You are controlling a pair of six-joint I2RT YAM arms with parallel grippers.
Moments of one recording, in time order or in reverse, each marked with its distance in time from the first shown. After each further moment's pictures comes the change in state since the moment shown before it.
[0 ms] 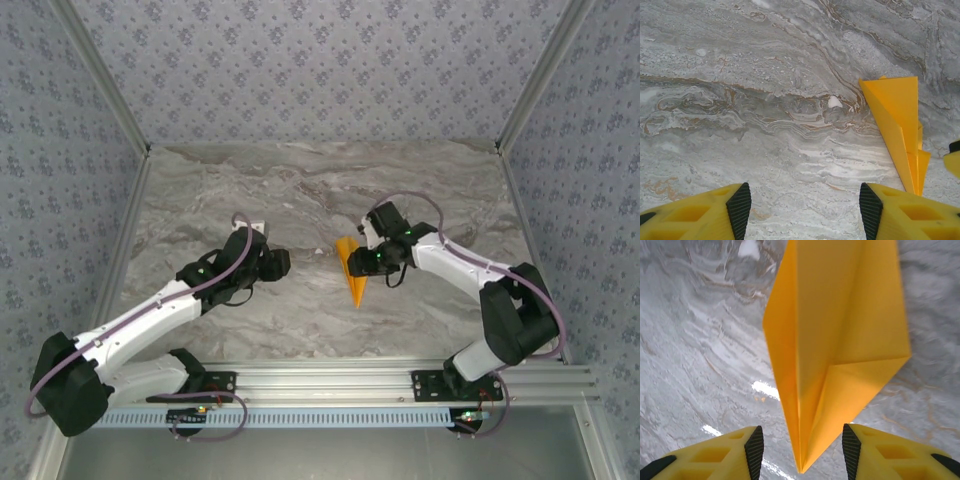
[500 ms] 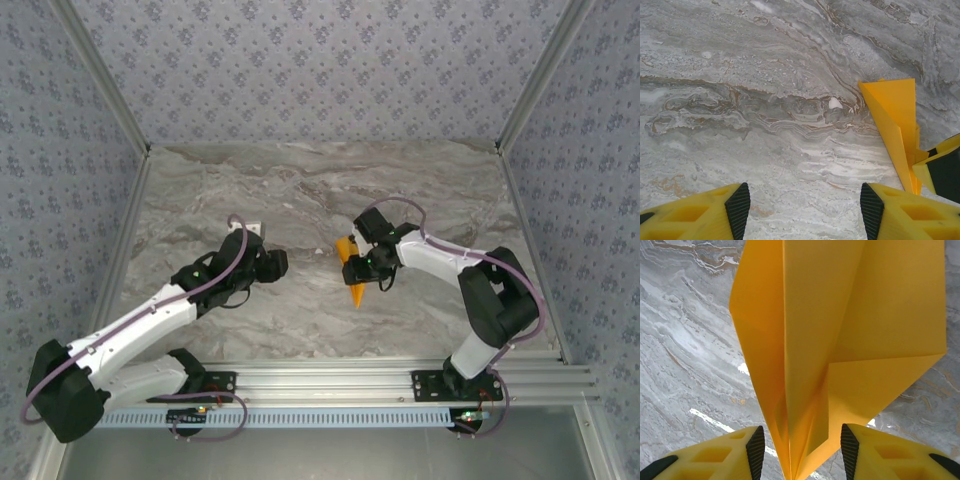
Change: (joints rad) left arm 0.000 -0.039 -0.010 -0.017 -0.008 0.000; right arm 0.039 0.115 0.028 -0.015 0.027 -0.003
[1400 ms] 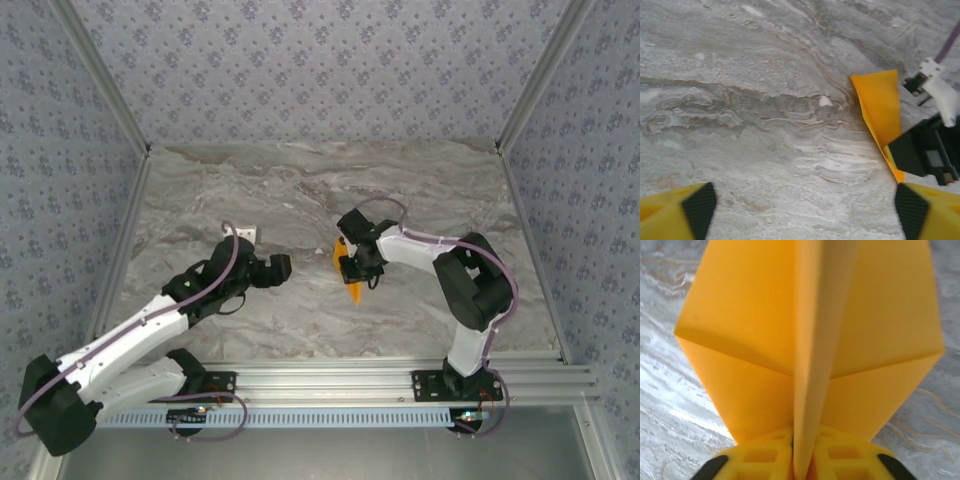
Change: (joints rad) left arm 0.000 -0.108 -0.066 0.034 0.040 0.015; right arm 0.053 0.154 0.113 -0.027 0.112 0.042
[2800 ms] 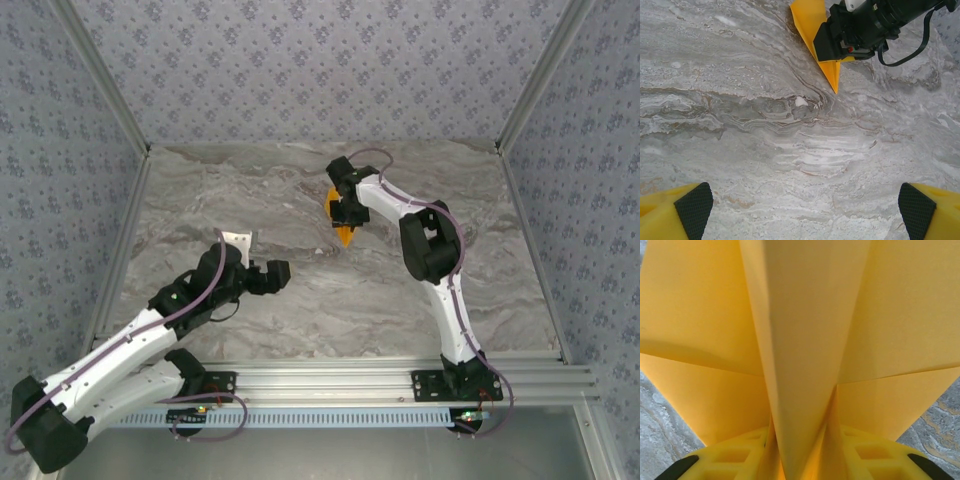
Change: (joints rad) left arm 0.000 -0.115 -0.047 0.014 0.063 0.039; right arm -0.136 0.522 0.799 -0.267 0.129 0.029
